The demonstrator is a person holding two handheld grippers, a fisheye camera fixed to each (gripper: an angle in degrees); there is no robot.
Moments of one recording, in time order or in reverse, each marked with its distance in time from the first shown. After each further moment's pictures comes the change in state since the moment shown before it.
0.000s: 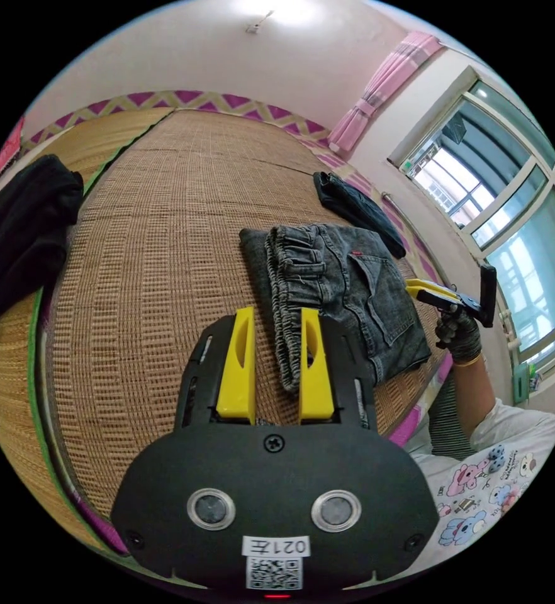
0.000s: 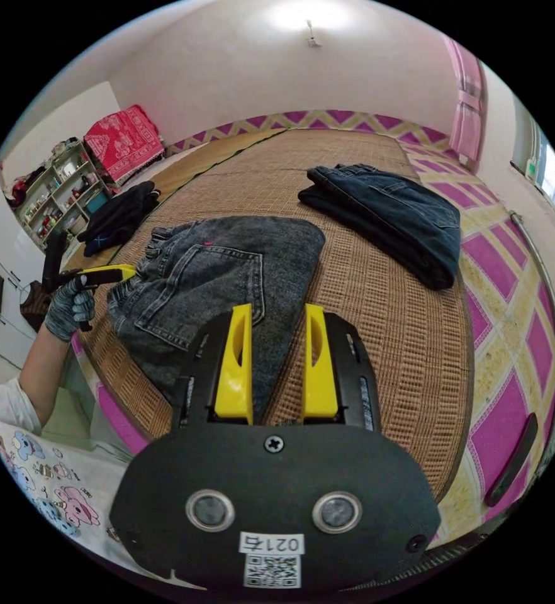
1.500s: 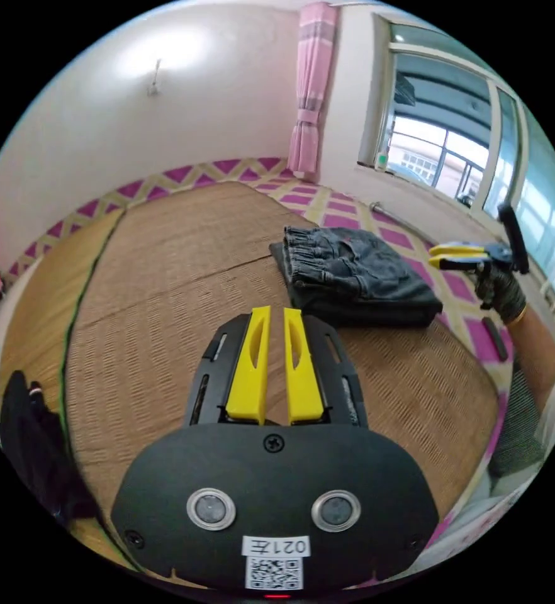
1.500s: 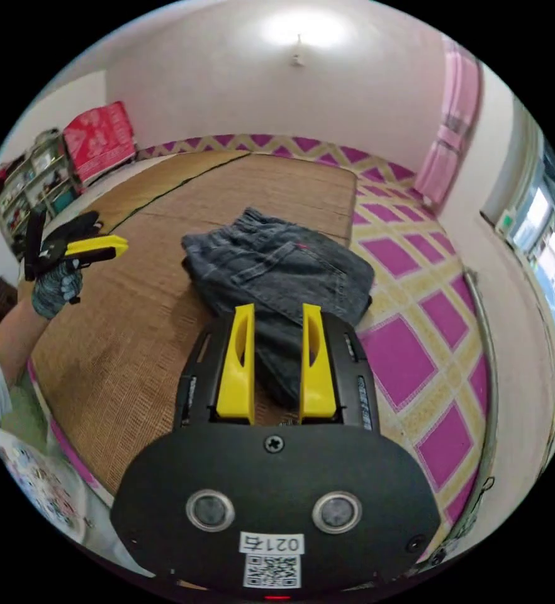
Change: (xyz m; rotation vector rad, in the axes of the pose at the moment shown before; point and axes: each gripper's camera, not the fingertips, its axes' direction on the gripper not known) left arm 0.120 -0.140 0.071 0.174 -0.226 0.373; right arm 0.247 -0.104 0.107 0.068 0.202 -0.075
